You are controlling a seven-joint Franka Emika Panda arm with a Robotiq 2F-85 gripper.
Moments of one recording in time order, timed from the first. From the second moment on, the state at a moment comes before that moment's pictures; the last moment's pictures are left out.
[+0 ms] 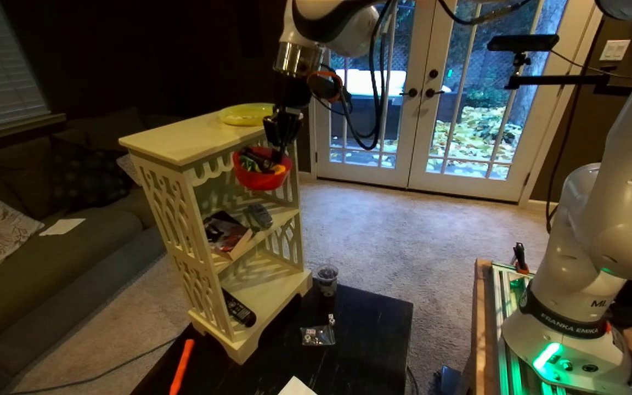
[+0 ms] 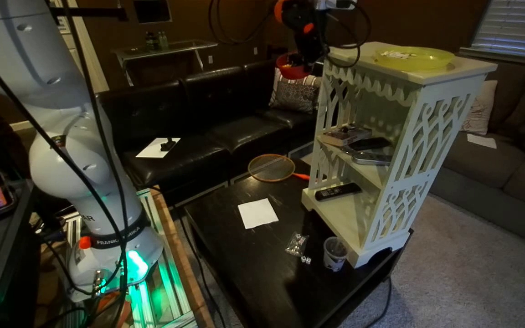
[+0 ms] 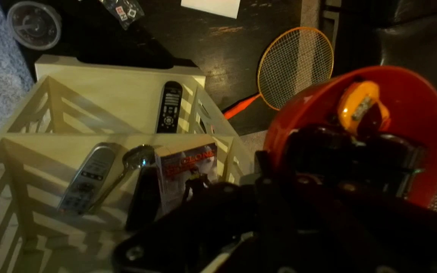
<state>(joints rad) -0.05 -0.06 0.05 -1.93 0.29 2.06 -0.09</state>
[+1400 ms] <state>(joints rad) 0.05 0.27 0.06 -1.23 0.00 1.63 0.25</state>
